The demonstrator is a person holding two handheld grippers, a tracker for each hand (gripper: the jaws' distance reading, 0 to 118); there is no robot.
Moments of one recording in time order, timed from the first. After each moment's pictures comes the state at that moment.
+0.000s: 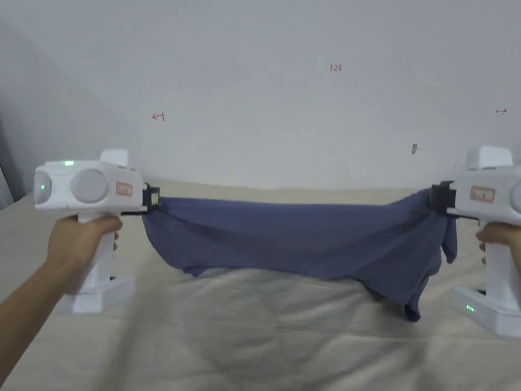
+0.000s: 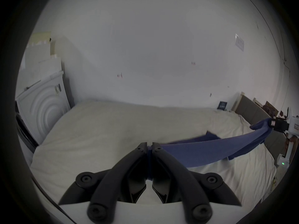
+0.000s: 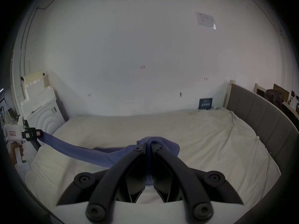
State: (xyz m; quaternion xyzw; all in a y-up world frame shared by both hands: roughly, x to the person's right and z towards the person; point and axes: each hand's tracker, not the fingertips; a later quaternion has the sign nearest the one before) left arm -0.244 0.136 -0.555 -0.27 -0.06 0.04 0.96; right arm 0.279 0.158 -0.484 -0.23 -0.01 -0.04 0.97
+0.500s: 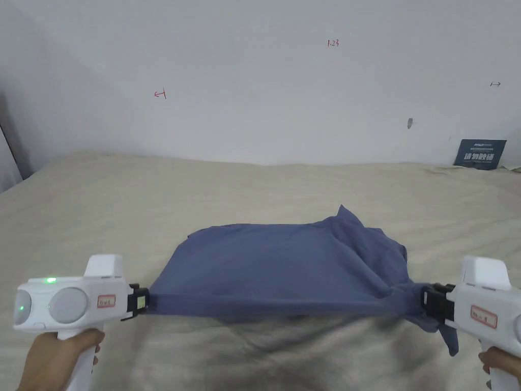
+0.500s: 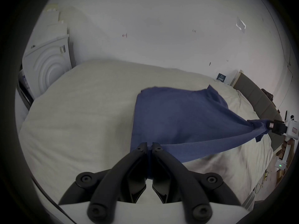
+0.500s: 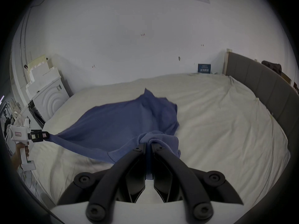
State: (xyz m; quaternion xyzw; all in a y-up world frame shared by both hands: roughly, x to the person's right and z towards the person) left arm -0.261 0.004 -0.409 -0.37 -0.06 0.07 0.92; right arm 0.269 0.031 -0.335 -0.32 0.00 -0.07 0.94
